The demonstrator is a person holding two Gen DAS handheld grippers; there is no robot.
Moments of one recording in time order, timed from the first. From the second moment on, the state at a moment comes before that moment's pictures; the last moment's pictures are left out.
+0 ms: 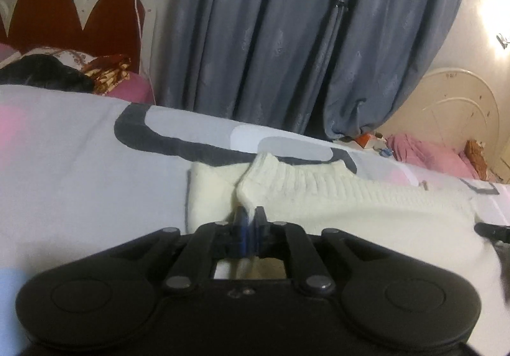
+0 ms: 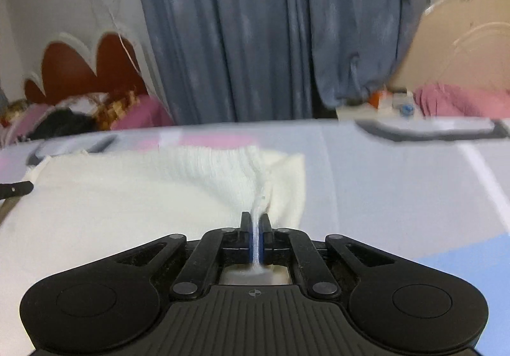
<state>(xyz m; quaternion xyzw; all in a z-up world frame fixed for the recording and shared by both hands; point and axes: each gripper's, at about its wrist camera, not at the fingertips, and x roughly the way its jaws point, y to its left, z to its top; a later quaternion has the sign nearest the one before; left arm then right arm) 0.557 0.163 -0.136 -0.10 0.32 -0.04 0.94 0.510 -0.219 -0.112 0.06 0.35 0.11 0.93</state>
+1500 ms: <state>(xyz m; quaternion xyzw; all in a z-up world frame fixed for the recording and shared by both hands) 0.444 0.065 -0.120 0.01 0.27 -0.08 0.96 0.434 -0.163 -0.082 -0.02 0.32 0.15 0.94</state>
